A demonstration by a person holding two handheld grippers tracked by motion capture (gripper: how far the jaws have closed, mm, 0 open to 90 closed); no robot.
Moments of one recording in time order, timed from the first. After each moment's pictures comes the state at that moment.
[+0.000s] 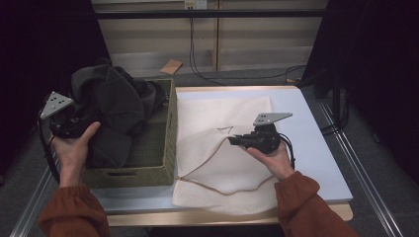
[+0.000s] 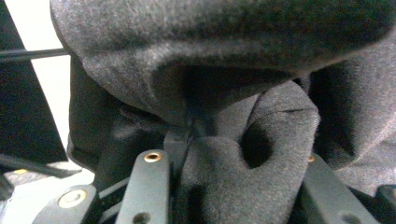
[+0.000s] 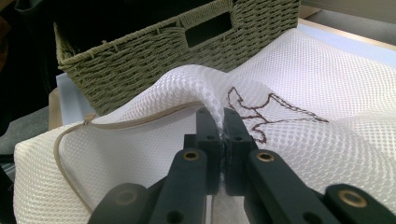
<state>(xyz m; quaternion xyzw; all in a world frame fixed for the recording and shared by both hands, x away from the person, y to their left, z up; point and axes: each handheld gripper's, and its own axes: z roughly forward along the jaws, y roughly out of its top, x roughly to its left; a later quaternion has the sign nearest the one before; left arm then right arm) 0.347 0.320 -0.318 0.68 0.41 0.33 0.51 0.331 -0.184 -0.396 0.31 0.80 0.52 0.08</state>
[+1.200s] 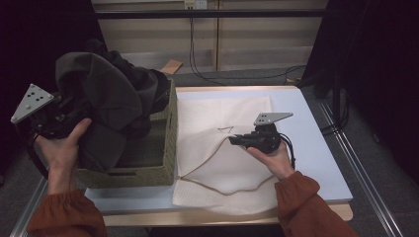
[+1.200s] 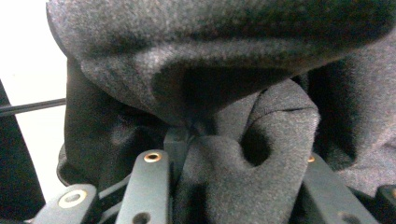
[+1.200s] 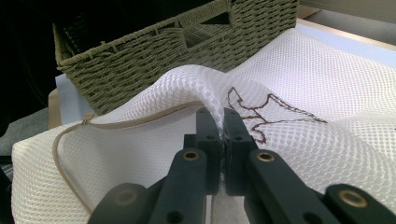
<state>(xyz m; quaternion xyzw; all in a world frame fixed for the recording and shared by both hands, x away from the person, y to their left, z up) 0.312 0.311 -0.269 0.65 0.35 0.35 0.57 0.331 -0.185 -0.396 0.31 0.80 0.52 0.08</state>
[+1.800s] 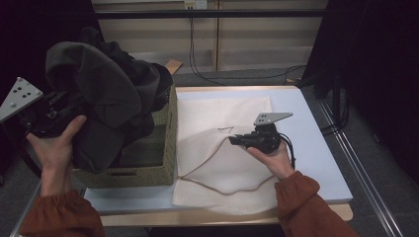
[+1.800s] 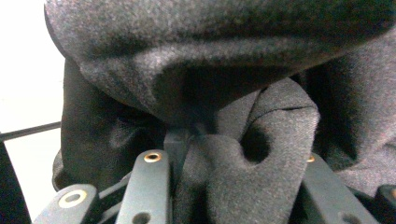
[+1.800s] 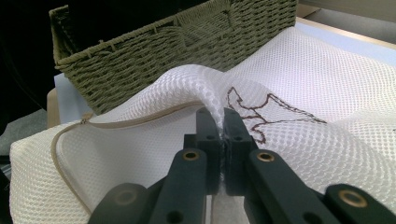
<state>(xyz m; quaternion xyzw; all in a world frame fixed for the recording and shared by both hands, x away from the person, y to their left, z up) 0.296 0.303 -0.240 0.65 0.32 0.35 0.59 0.332 -0.185 -0.397 0.31 0.80 0.52 0.08</state>
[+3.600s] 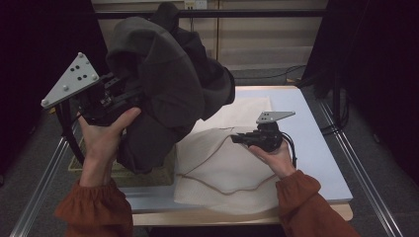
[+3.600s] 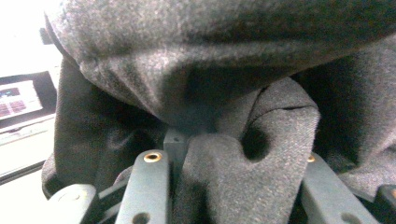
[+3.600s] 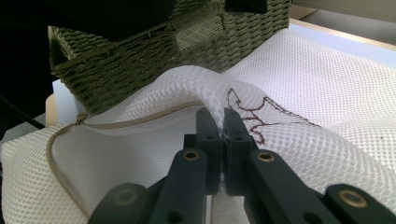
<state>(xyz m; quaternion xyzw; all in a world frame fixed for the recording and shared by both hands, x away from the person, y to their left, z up) 0.280 0.187 -0.192 0.68 0.18 0.27 0.66 0.336 -0.191 -0.397 0.32 0.79 0.52 0.08</state>
